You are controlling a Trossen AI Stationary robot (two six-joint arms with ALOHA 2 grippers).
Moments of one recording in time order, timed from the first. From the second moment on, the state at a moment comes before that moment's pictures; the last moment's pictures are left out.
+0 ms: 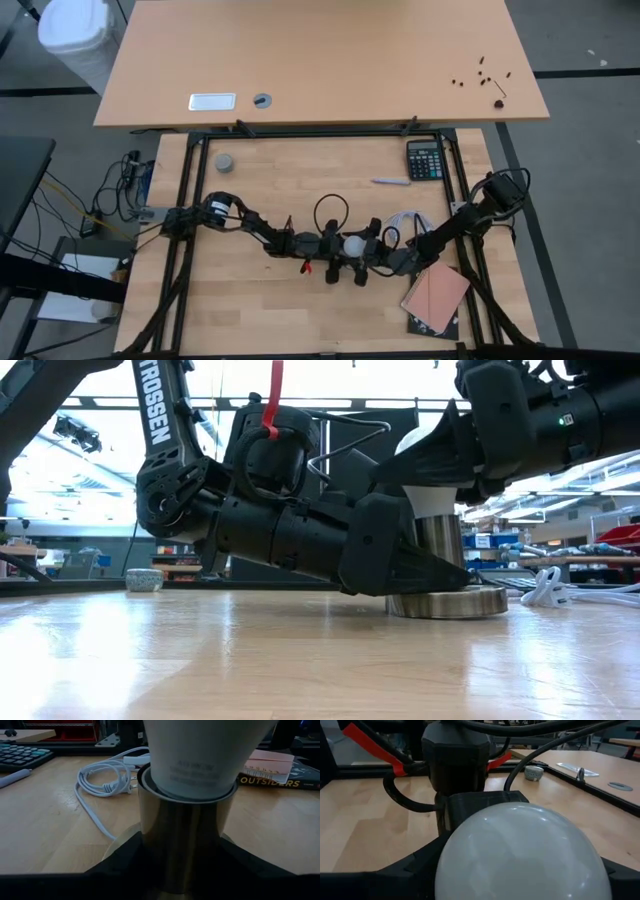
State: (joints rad) left arm -0.20 2.31 1.03 1.08 -0.17 -0.06; right arm 0.48 1.78 0.57 0.92 0.84 0.15
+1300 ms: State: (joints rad) left arm -0.20 2.31 1.03 1.07 -0.16 -0.05; right arm 0.45 1.72 0.49 1.00 0.76 0.12
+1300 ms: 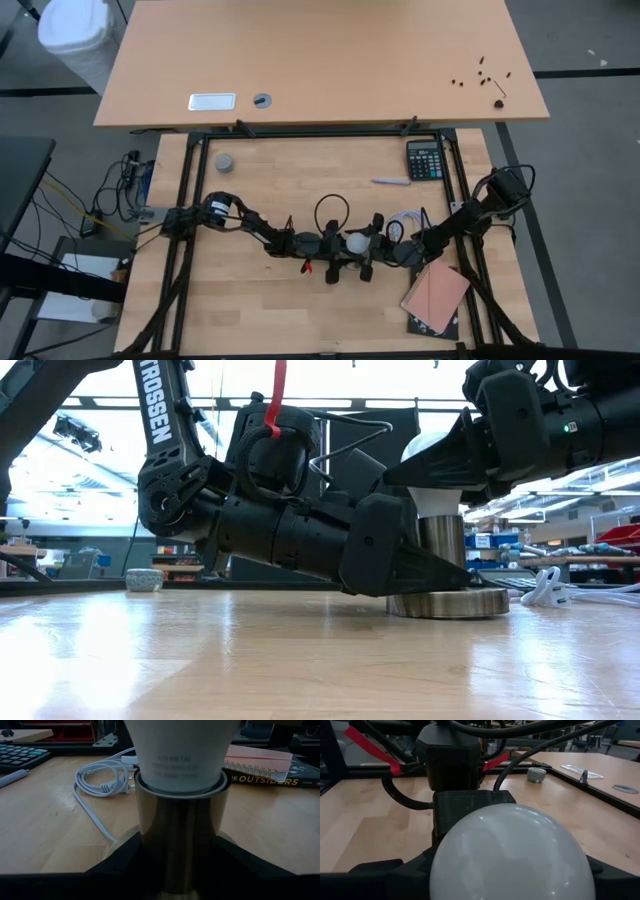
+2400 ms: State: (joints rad) left arm -0.20 2.31 1.03 1.07 -0.11 -0.03; right arm 0.39 1.70 0.41 1.07 0.46 0.13
